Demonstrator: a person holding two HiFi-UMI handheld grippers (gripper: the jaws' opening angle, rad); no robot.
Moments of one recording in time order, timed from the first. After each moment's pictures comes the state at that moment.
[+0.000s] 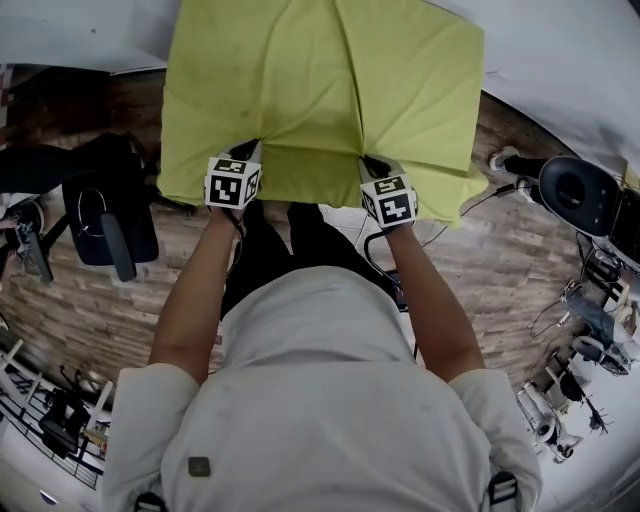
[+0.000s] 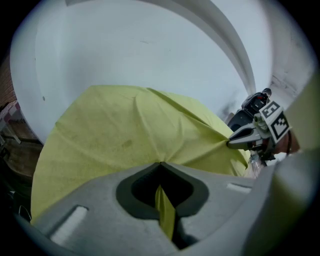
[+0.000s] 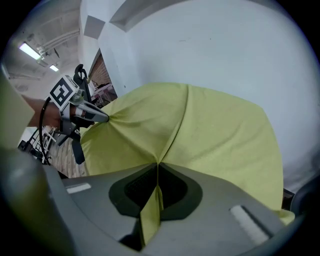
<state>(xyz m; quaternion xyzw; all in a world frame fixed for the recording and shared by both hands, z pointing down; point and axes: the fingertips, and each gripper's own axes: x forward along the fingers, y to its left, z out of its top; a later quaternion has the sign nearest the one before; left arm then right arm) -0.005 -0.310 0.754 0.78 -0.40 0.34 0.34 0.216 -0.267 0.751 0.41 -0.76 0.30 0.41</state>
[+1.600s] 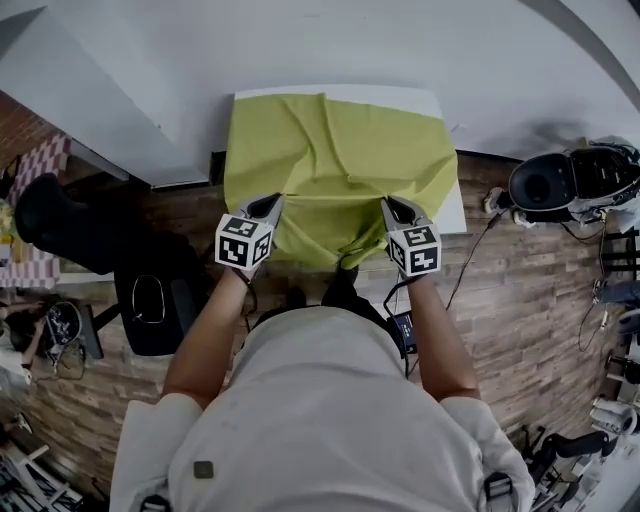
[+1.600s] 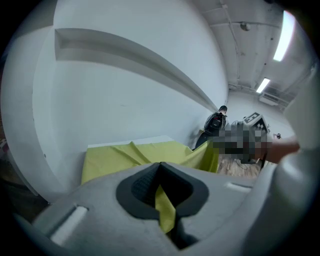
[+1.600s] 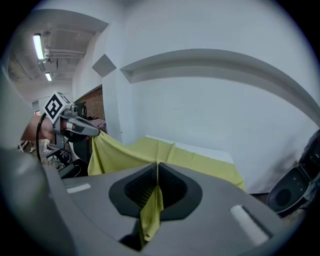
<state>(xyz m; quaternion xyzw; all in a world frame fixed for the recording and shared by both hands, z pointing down) -0.093 -0.265 0.514 0.90 -0.32 0.21 0.19 0.124 -0.216 0.513 0.57 -0.76 0.17 0.24</state>
